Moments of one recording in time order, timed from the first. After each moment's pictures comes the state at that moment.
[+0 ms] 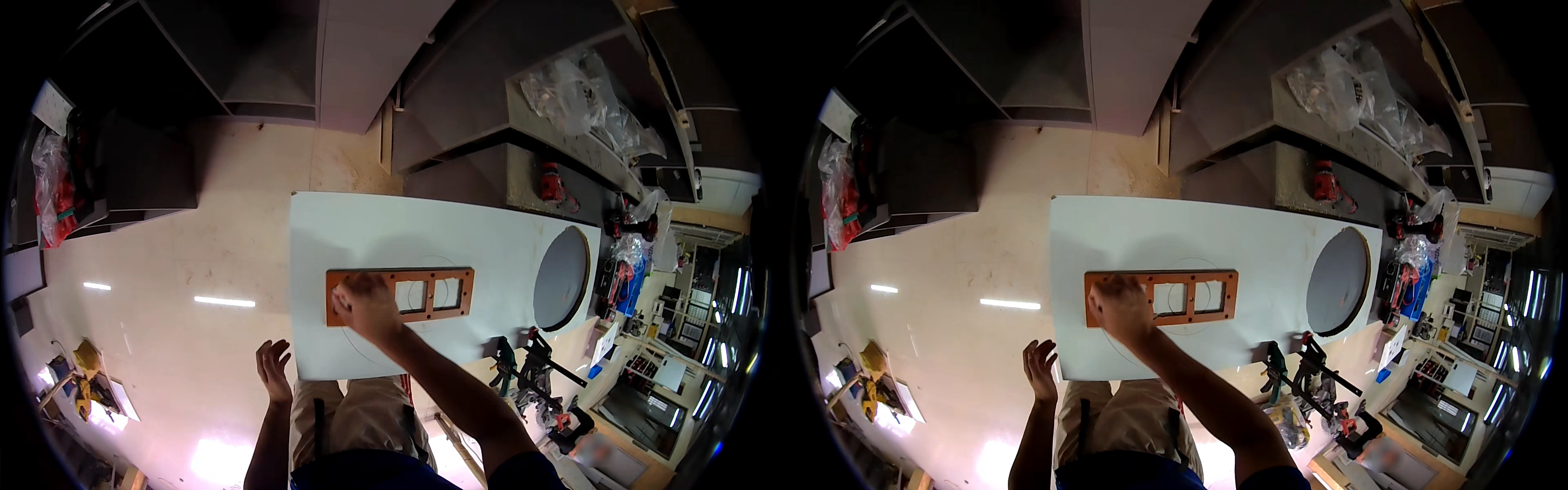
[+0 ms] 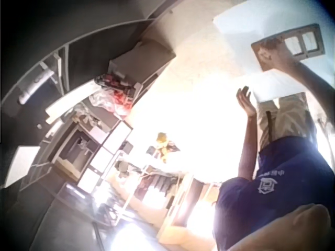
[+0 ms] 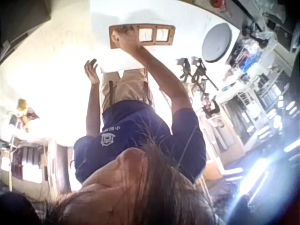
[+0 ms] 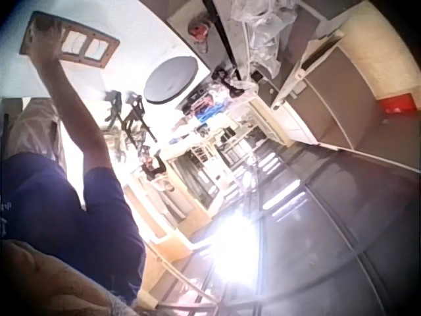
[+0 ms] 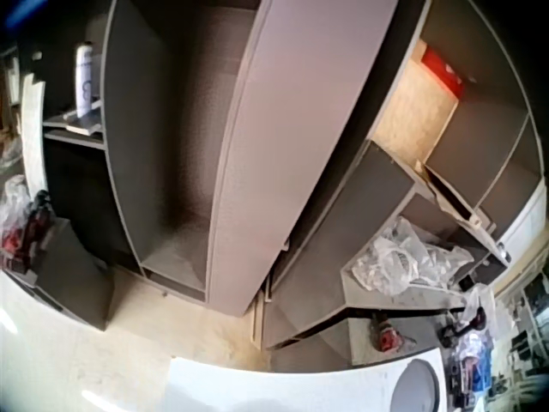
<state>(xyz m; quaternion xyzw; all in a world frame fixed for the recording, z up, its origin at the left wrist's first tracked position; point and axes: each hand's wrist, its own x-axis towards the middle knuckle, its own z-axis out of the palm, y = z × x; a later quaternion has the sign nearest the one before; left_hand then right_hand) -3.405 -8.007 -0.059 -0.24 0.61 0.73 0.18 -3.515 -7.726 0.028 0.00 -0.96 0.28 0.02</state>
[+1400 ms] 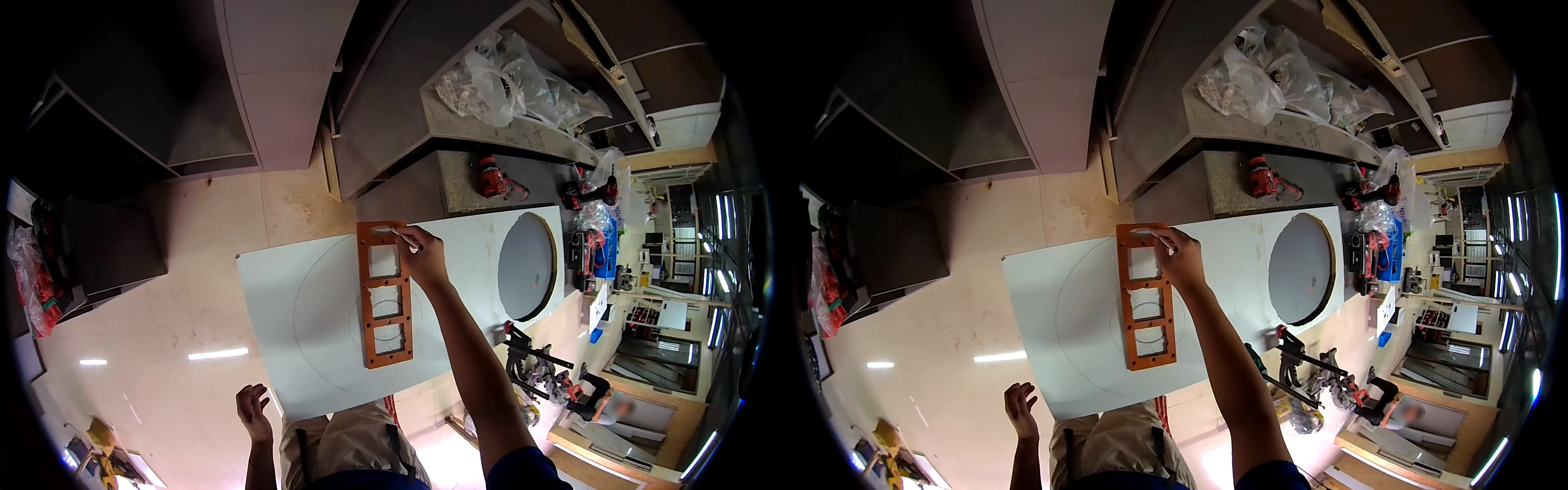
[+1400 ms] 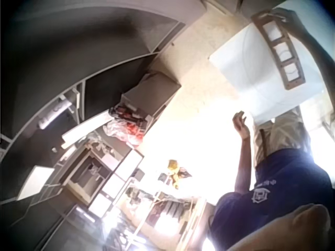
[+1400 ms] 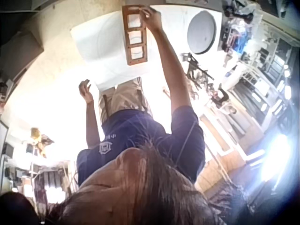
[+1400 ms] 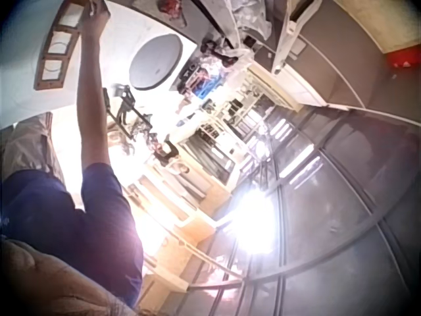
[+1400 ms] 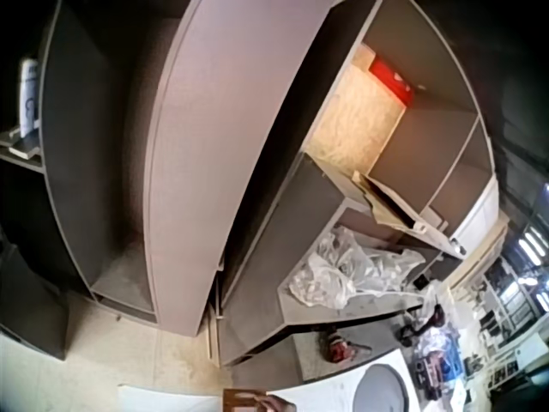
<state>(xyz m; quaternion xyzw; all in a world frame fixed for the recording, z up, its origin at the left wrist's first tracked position) -3.447 -8.016 -0.037 -0.20 0.70 0.64 0.24 -3.533 -7.509 0.018 -0.24 -0.88 0.39 0.14</state>
